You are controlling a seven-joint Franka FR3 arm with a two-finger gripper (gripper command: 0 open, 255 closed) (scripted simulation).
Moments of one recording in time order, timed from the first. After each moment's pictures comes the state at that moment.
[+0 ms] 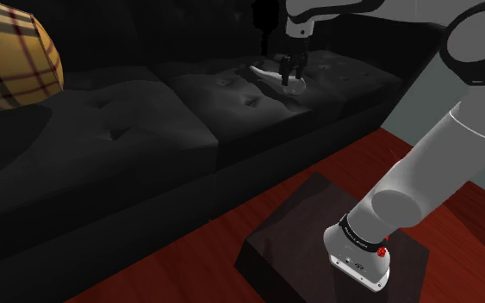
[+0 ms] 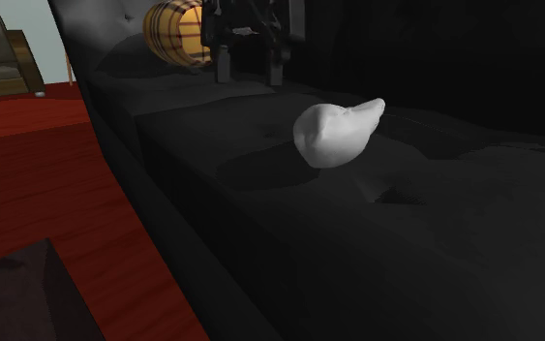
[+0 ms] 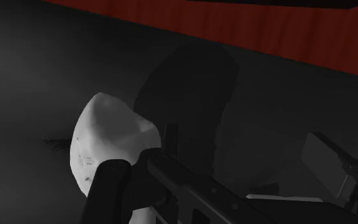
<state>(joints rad) -0.08 -0.02 -0.20 -1.85 -0.12 1.70 -0.26</state>
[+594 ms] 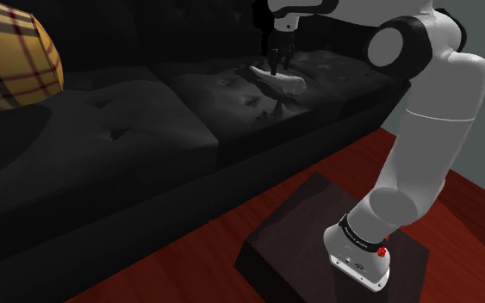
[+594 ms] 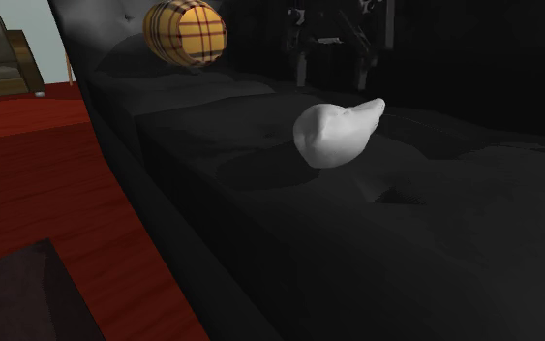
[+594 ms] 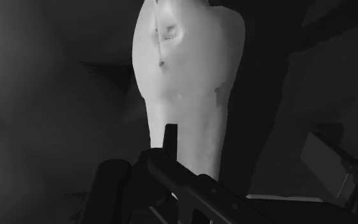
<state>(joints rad) -0.15 0.34 -0.23 -1.42 -0.05 1.65 -0.39</state>
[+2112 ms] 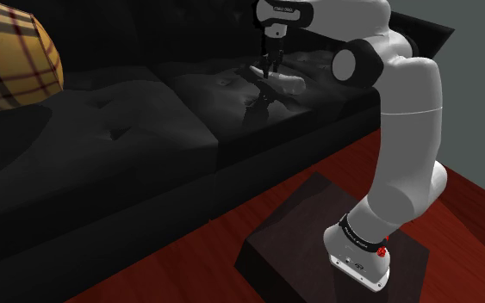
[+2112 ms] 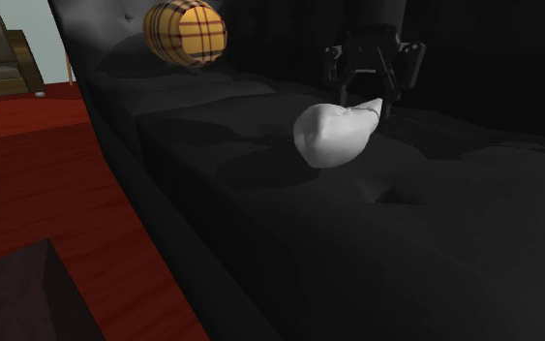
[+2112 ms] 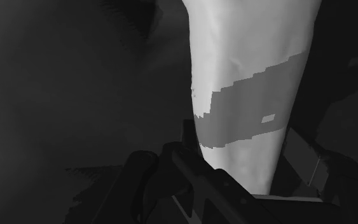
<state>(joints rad) -0.20 0.61 -0.22 -1.12 0.01 1.63 -0.43</state>
